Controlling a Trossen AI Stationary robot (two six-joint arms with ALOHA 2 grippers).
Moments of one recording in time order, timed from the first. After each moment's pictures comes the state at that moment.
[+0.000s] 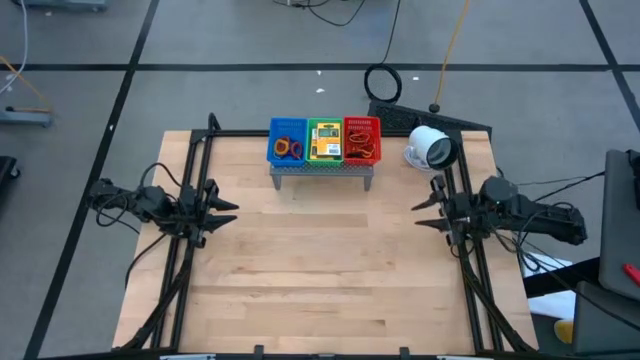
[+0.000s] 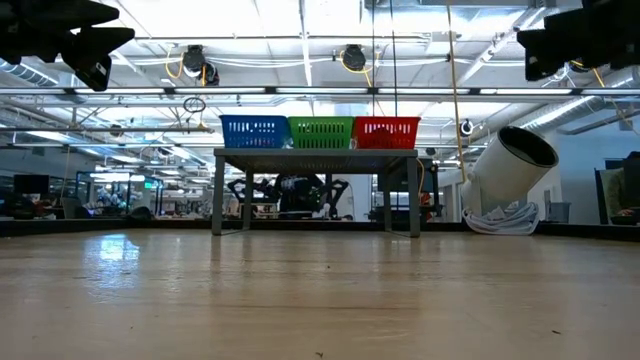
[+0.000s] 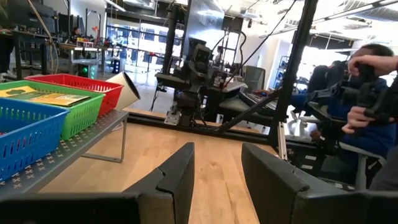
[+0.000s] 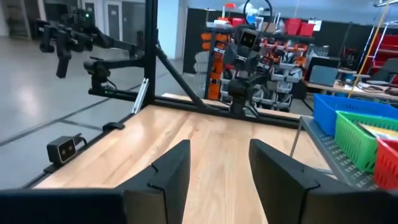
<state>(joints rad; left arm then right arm) -0.32 0.01 0.19 -0.08 -0.27 -0.15 -0.12 0.09 0.27 -0.15 -0.34 -0.09</state>
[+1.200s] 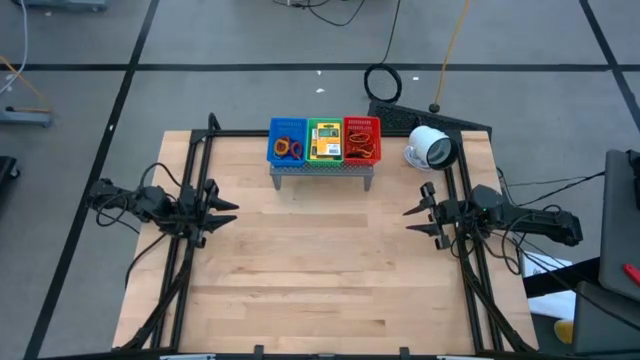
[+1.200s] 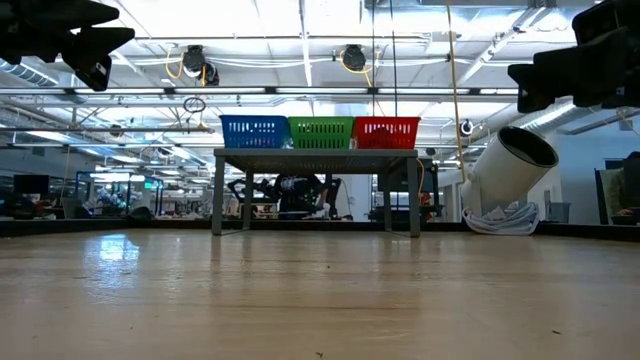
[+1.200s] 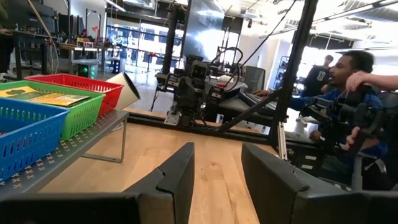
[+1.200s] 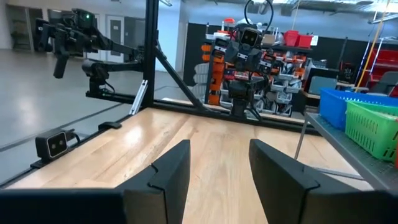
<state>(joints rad) -0.32 0.01 0.19 -0.08 -0.27 -0.15 -0.12 0.00 0.02 0.08 -0.34 -0.09</state>
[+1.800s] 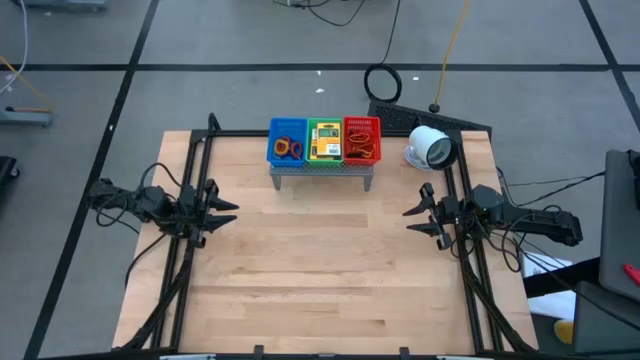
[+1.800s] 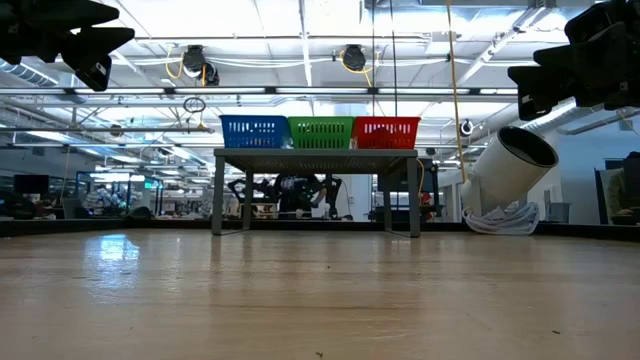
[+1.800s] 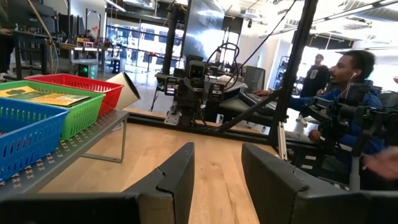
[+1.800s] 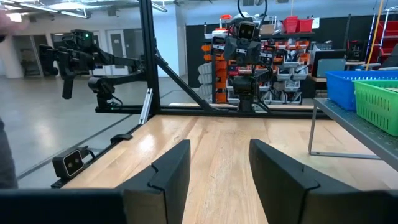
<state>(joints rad) -0.32 0.01 0.19 -0.08 -0.27 -0.15 -0.12 0.00 0.02 0.08 -0.34 0.06</state>
